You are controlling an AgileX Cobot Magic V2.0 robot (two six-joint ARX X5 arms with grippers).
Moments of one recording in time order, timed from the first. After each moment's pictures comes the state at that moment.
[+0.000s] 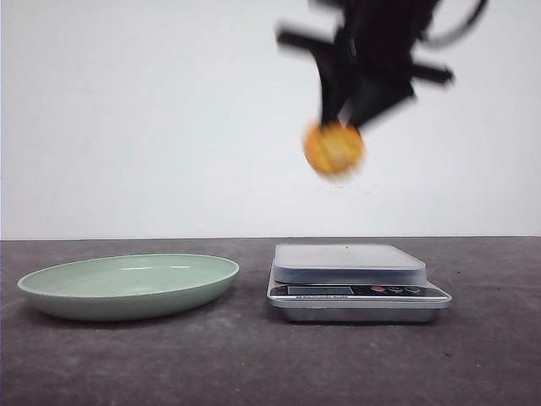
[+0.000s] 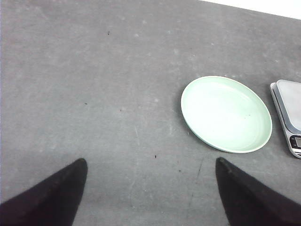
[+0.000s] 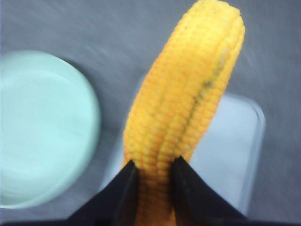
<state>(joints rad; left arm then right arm) -0.32 0.27 1.08 -1.36 -0.24 -0.31 0.68 1.44 1.18 -0.46 0.10 0.34</state>
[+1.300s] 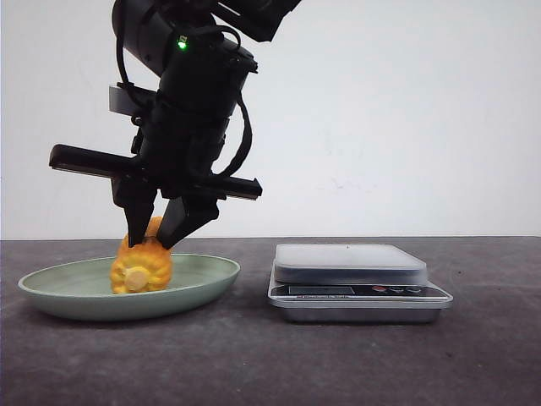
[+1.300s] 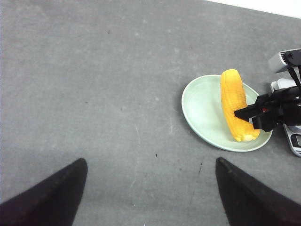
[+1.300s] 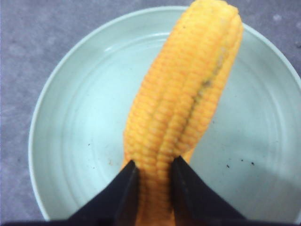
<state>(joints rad) -0.32 0.27 1.08 -1.37 -0.24 -0.31 0.94 2.02 1.47 -0.32 0.10 0.45</state>
